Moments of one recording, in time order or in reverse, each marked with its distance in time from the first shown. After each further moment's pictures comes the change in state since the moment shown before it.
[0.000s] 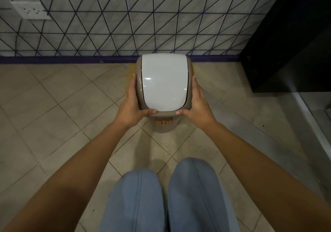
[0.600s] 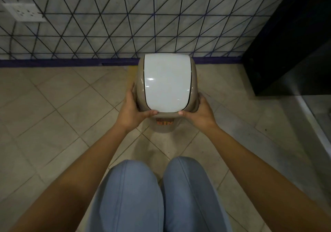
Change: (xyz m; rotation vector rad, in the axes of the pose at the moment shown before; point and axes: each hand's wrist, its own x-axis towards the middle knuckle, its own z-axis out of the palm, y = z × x) left_hand 0.025 -0.011 -0.002 -0.228 -0.025 -0.111; right_hand 0.021 0.009 0.009 0.324 0.066 0.236
